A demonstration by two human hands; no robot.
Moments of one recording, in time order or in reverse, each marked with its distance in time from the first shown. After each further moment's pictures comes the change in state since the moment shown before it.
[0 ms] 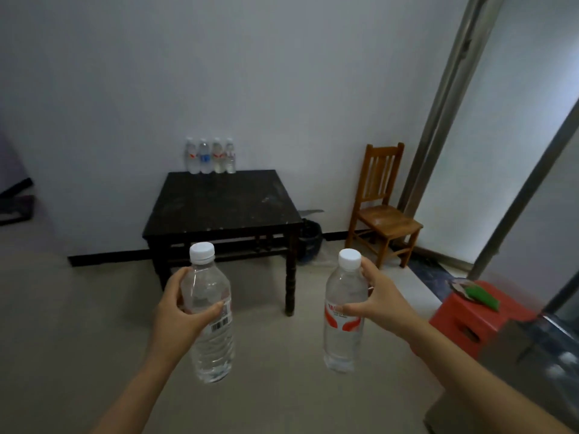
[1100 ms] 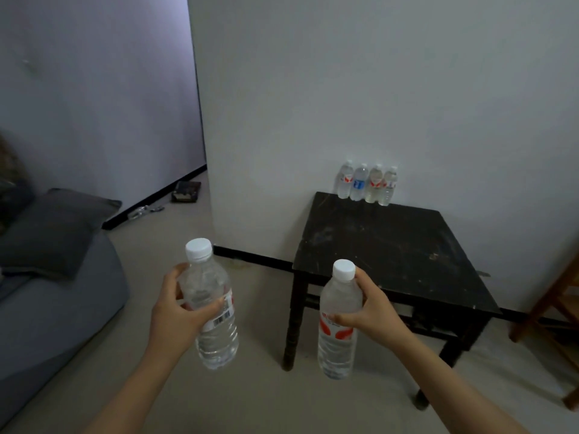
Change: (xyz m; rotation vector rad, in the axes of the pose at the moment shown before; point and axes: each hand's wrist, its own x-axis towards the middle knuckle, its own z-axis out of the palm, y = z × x) left_hand 0.225 -0.117 -0.297 0.074 0.494 -0.079; right_hand 0.310 -0.156 0.340 0.092 -0.398 -0.271
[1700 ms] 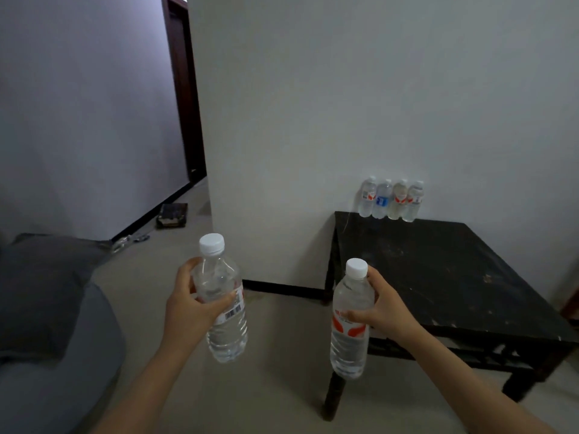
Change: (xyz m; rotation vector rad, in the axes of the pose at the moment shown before) left_hand 0.265 -0.070 -0.099 -0.029 -0.122 0.050; right_hand 0.206 -0.048 0.154 -0.019 0.131 0.080
